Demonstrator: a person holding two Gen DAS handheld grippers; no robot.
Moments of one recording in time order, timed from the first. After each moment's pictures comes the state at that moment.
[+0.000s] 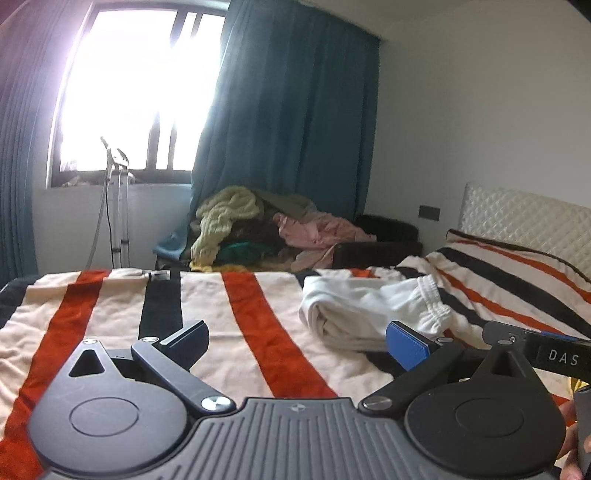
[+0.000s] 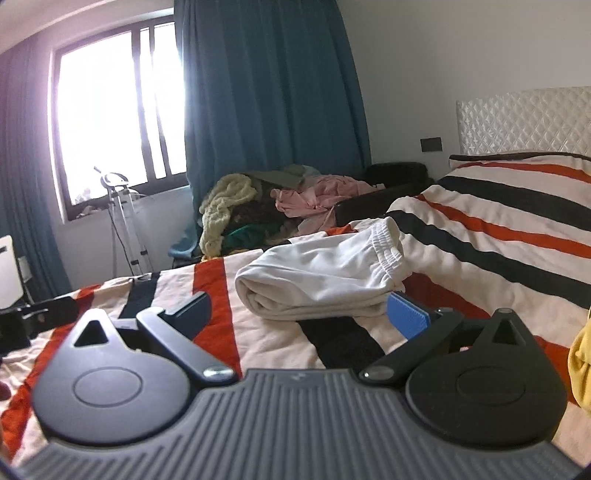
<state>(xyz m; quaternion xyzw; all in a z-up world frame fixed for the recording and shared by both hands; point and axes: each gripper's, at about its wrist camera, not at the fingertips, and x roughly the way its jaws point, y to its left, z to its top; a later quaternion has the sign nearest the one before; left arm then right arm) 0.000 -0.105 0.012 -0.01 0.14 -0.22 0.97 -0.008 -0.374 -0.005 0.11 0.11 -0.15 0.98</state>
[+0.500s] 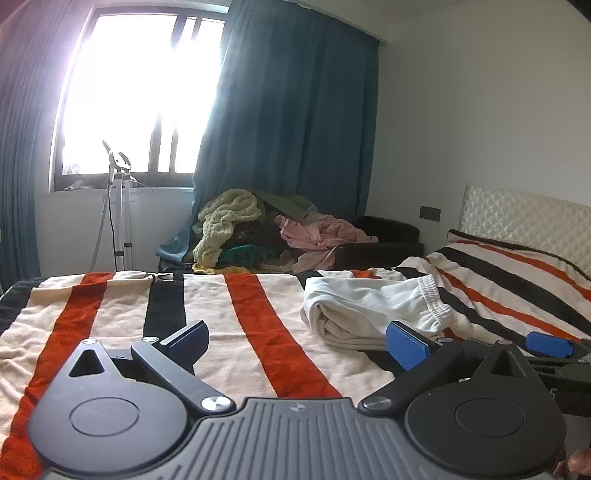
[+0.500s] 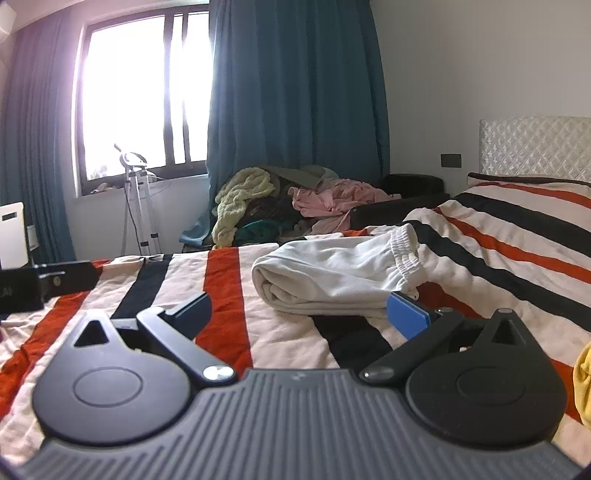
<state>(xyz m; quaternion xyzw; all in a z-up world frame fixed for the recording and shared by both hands) -0.014 -0.102 0.016 0.00 0.13 -0.22 0.97 -0.010 -0.353 -0.010 0.06 0.11 -0.12 0.98</state>
